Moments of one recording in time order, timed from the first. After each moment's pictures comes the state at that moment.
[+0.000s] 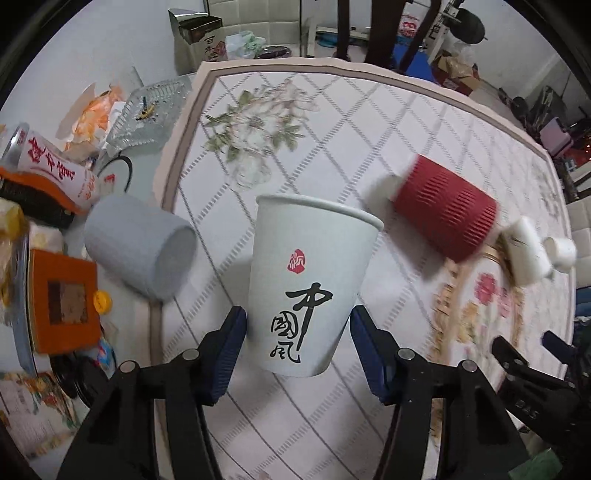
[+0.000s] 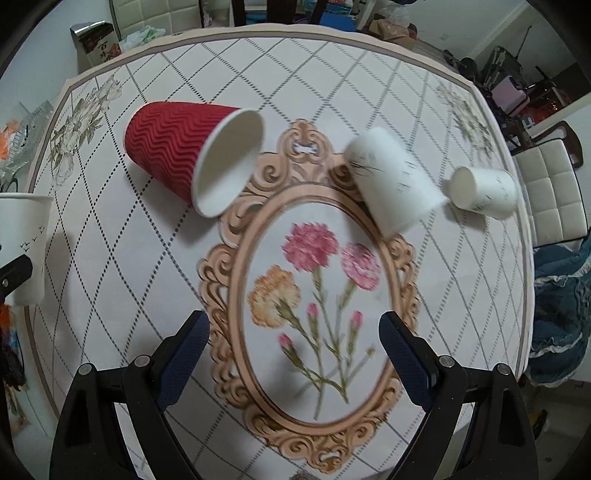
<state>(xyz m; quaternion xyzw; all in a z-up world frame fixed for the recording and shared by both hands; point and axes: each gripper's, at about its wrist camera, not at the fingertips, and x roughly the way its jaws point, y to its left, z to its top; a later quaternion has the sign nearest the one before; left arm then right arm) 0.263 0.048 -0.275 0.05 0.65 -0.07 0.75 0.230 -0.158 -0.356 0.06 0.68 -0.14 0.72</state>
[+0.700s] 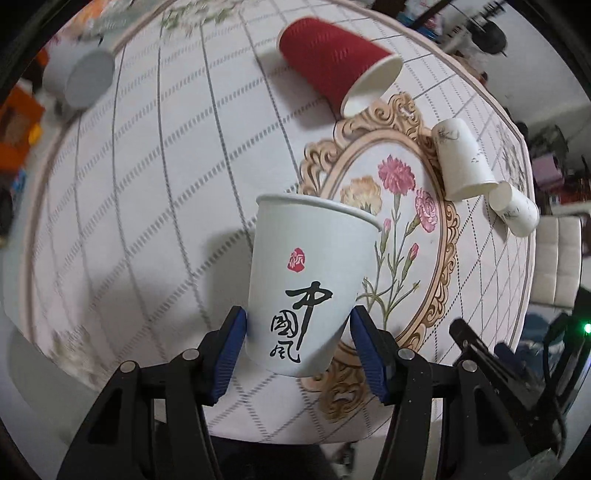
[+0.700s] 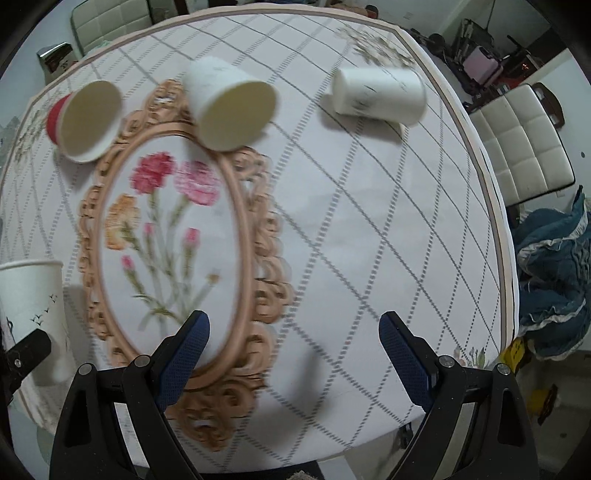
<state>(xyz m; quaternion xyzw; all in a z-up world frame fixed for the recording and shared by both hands) 0.137 -0.058 -0.329 -0.09 0.71 -0.04 0.69 0.120 -0.276 -0.381 0.08 0.68 -0.17 0.71</state>
